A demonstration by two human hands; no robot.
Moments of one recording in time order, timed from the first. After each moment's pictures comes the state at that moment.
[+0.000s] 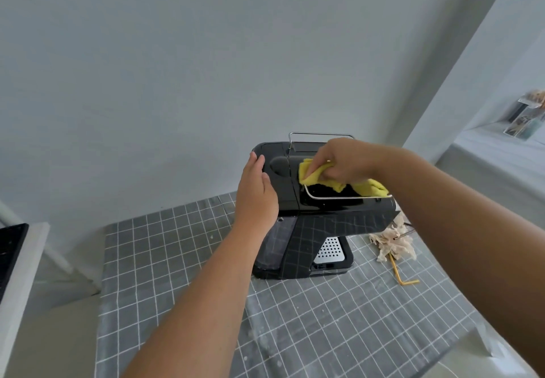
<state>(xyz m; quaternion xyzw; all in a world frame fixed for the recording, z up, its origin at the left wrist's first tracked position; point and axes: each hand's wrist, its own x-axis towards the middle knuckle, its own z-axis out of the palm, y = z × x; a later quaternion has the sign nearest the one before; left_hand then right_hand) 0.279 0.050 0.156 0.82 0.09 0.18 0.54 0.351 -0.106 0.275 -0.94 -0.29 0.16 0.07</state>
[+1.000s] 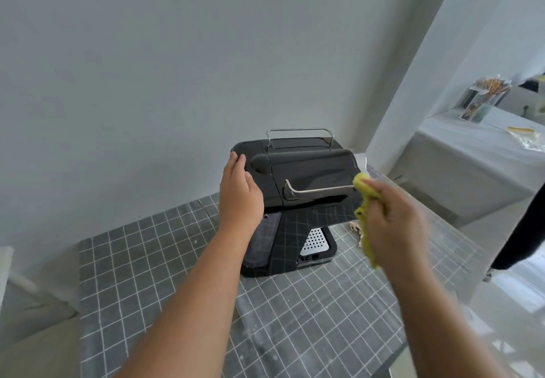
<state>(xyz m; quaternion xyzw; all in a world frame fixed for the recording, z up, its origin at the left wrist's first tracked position) 0.284 0.049 0.156 0.85 0.11 0.19 0.48 0.221 -0.162 0.209 -0.88 0.01 -0.26 0.39</state>
